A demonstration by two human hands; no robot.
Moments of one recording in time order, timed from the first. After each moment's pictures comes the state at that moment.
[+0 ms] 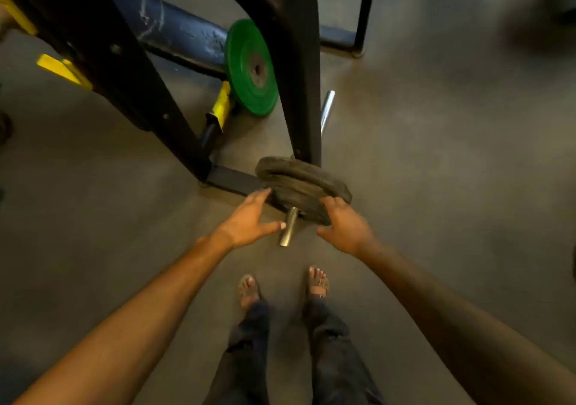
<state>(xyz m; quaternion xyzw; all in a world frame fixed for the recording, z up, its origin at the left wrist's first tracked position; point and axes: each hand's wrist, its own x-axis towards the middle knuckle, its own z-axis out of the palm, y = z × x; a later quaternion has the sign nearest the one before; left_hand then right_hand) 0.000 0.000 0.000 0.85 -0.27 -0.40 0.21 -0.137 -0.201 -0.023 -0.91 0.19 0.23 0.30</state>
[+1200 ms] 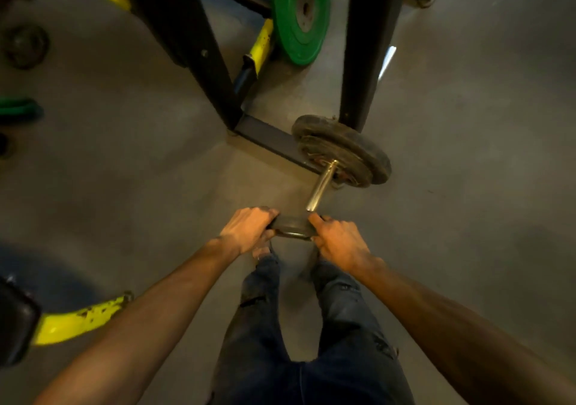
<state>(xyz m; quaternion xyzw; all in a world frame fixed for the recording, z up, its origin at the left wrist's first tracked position) -0.048 0.090 -0.039 0.86 -0.35 -0.37 0.04 -0.162 -0.118 -0.050 -0.94 -0.01 0.30 0.19</state>
